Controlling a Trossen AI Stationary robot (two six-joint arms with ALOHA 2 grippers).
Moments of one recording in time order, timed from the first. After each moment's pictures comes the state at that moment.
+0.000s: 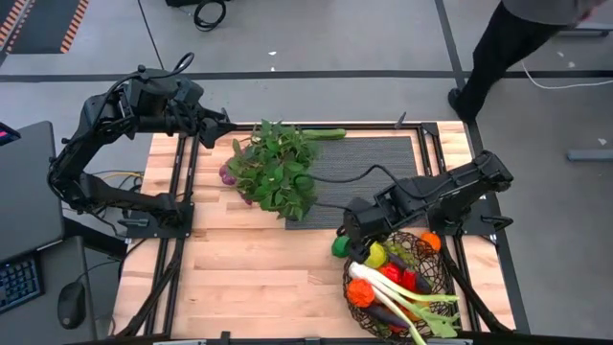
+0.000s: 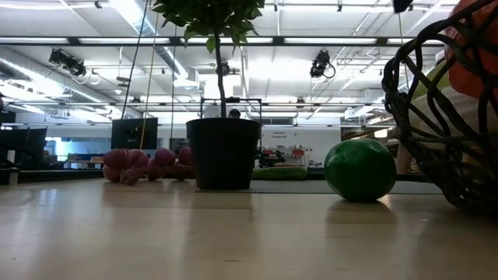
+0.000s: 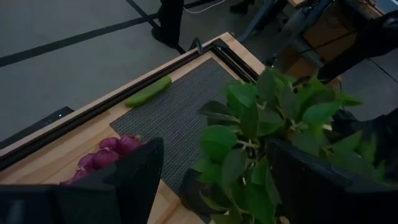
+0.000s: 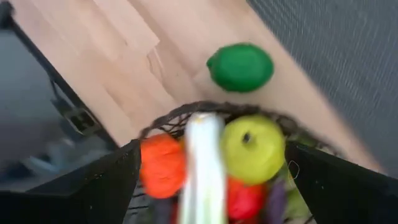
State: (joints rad) left arm 0.44 1.18 1.82 -1.19 -0.01 -0.46; right arm 0.37 1.65 1.73 -1.35 -0.03 1.13
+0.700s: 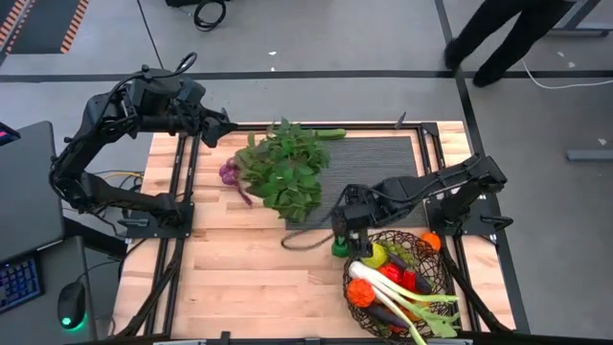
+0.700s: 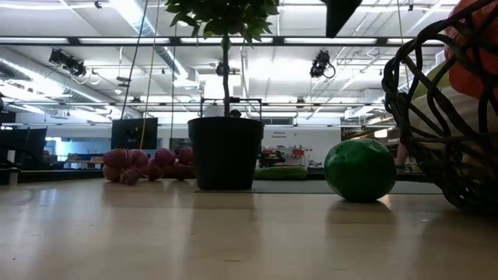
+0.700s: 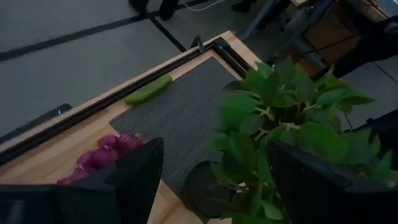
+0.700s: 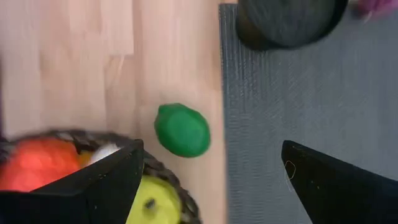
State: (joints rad) left arm 0.44 1.19 1.83 -1.19 -0.01 -0.48; right arm 0.30 1.70 1.72 -1.28 0.17 0.30
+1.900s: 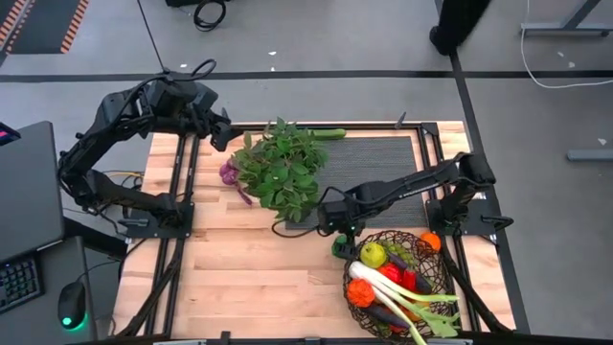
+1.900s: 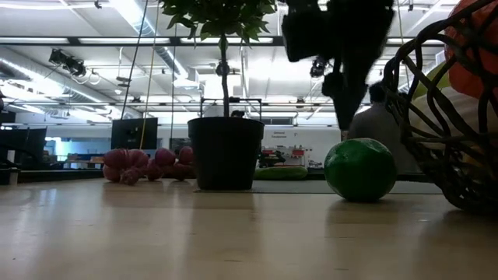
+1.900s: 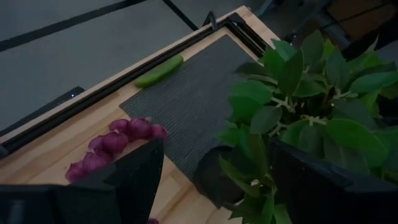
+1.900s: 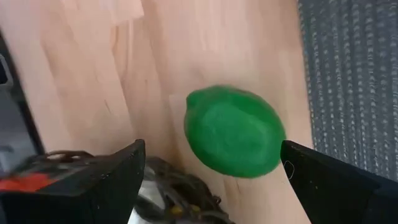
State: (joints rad) left arm 0.41 1.24 1.82 -1.24 -0.04 -0.46; right arm 0.17 1.77 1.35 -0.90 -0.23 0.44
